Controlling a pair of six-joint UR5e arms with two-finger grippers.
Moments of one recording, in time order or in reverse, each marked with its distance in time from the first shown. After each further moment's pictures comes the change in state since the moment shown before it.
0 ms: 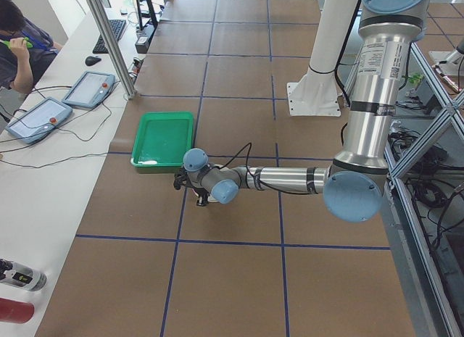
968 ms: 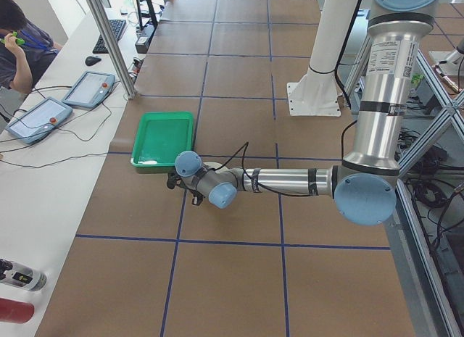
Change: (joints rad) left arm -0.142 0.010 -0.022 0.023 -0.194 0.107; right arm 0.000 0.000 0.000 0.000 0.000 0.000
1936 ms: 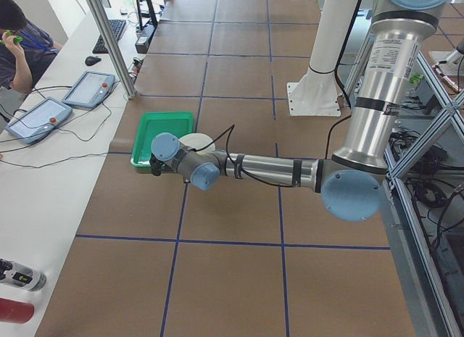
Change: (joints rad) left arm -0.064 -0.150 -0.021 0.136 -0.160 -0.356; right arm 0.000 0.000 0.001 0.000 0.000 0.000
